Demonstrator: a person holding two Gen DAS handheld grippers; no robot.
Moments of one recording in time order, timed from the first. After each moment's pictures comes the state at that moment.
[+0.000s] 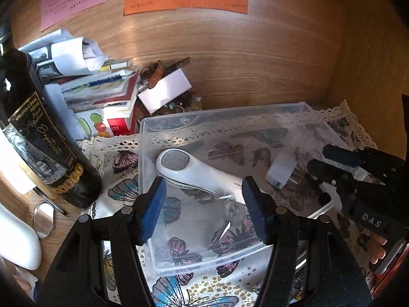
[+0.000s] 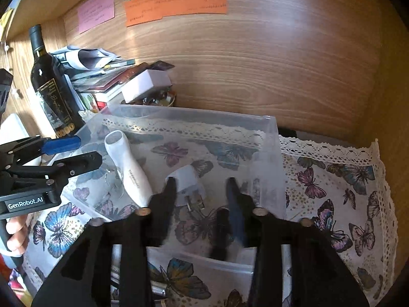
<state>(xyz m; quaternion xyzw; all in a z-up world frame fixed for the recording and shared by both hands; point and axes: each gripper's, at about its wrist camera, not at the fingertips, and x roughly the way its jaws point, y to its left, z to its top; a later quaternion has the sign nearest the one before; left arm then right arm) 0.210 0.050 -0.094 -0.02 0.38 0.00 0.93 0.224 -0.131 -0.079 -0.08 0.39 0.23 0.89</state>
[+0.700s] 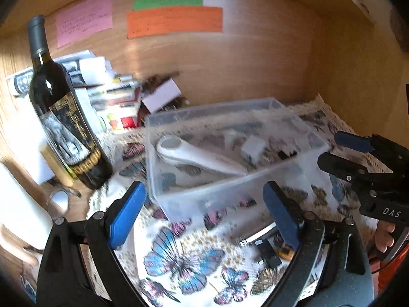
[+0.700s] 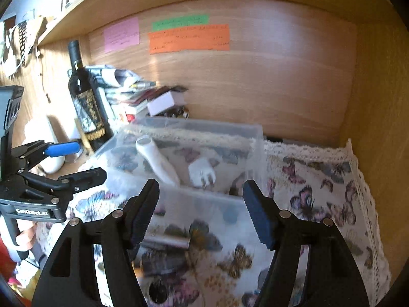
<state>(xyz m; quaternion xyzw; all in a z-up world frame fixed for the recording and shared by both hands) 0.133 0.031 -0.076 0.01 0.35 -0.03 0.94 0.145 -0.152 -0.044 -0.07 0.34 0.23 0.91</state>
